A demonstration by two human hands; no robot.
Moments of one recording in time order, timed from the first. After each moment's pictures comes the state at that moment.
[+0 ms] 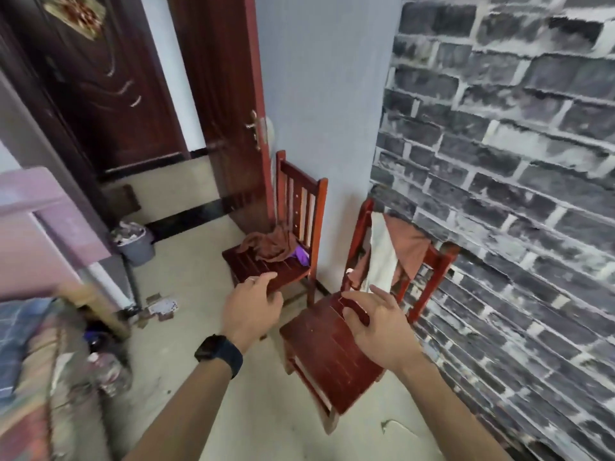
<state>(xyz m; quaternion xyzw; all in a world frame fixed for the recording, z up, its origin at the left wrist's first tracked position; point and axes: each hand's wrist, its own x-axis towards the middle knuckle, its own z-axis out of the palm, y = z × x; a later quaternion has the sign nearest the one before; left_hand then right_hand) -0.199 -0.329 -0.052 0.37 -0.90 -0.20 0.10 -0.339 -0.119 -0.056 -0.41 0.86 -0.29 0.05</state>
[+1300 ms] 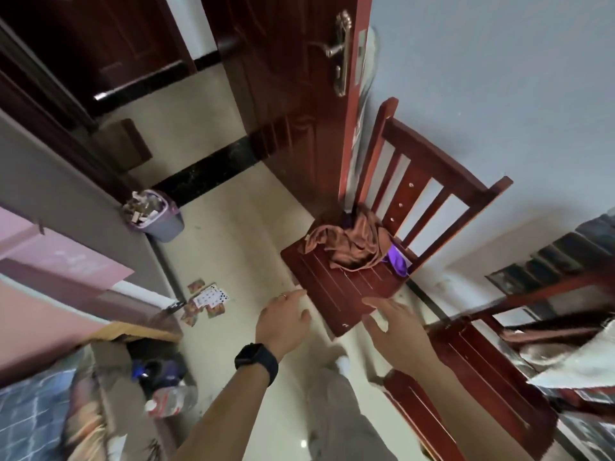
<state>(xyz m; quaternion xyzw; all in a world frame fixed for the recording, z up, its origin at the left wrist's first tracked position) -0.322 -0.829 -0.223 0.39 -0.87 -0.29 -0.13 -0.464 -0.642 -0.213 -0.33 0.87 -0.22 0.29</state>
